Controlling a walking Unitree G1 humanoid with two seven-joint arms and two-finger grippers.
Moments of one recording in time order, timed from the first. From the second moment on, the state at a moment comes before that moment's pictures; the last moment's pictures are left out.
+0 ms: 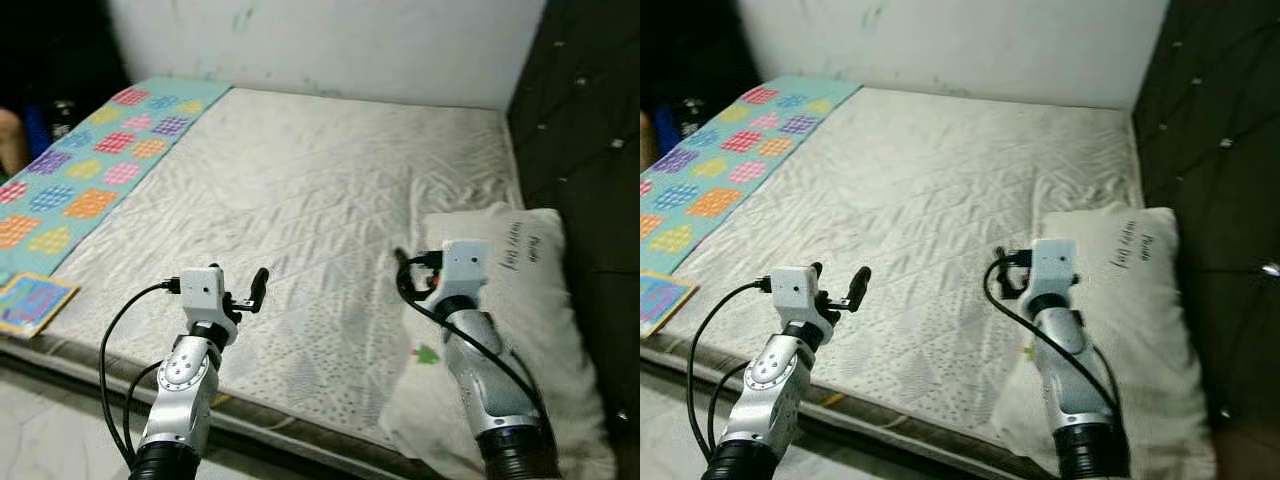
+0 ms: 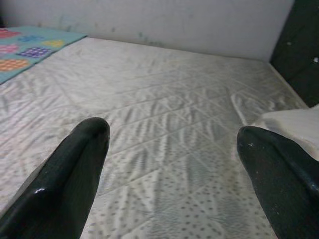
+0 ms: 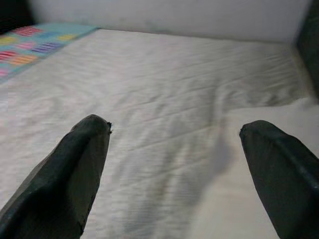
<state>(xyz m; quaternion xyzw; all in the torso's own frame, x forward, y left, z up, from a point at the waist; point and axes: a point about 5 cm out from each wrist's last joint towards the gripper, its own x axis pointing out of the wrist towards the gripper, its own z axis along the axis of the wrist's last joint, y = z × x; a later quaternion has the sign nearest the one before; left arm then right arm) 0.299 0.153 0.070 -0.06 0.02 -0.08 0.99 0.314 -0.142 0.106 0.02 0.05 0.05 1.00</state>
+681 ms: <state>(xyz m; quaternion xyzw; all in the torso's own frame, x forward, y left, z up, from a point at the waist) 0.299 0.160 0.070 -0.06 0.02 -0.07 1.00 0.310 -0.135 0.095 -0.03 0.06 0.07 1.00</state>
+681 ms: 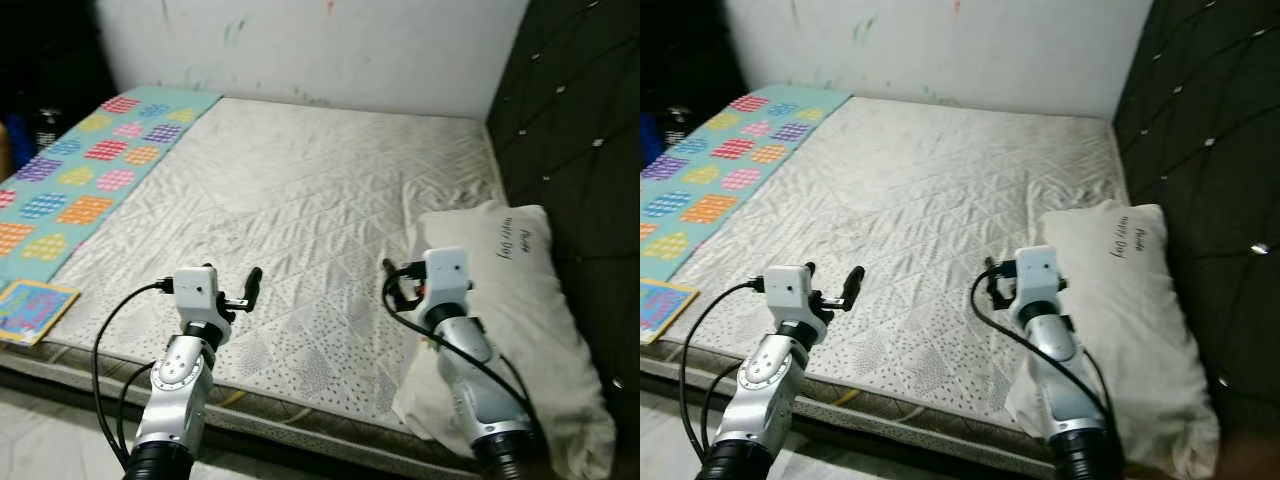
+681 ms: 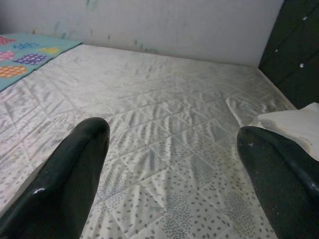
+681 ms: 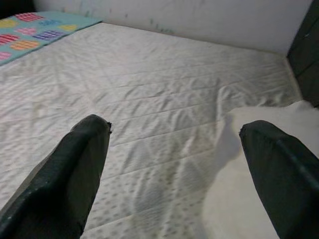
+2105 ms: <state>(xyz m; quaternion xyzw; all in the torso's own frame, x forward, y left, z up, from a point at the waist) 0.298 0.152 0.068 -0.06 0.02 -0.08 0.99 0.309 -0.146 0.092 -0.02 0.07 0.06 1.00</state>
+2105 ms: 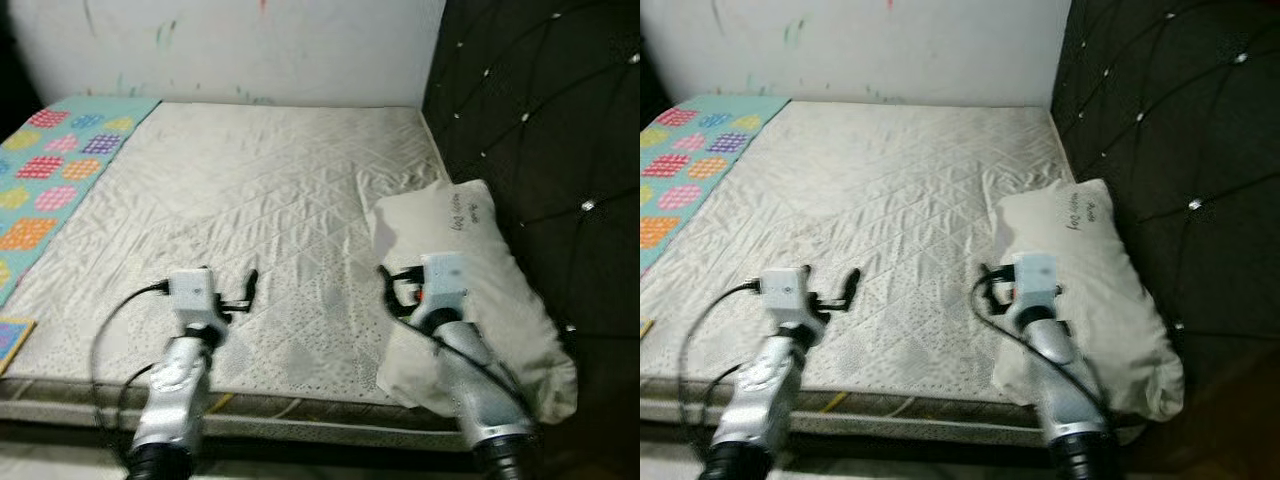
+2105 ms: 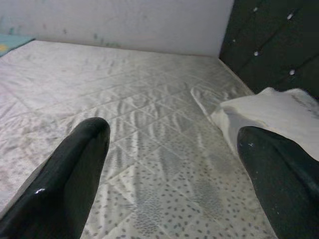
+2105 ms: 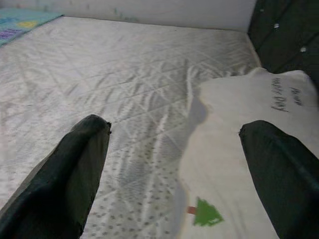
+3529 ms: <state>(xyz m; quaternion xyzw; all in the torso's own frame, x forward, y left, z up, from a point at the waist) 0.297 0.146 0.063 -0.07 0.03 -0.08 0.99 0.308 -0.148 0.084 -0.02 0.09 0.06 0.99</state>
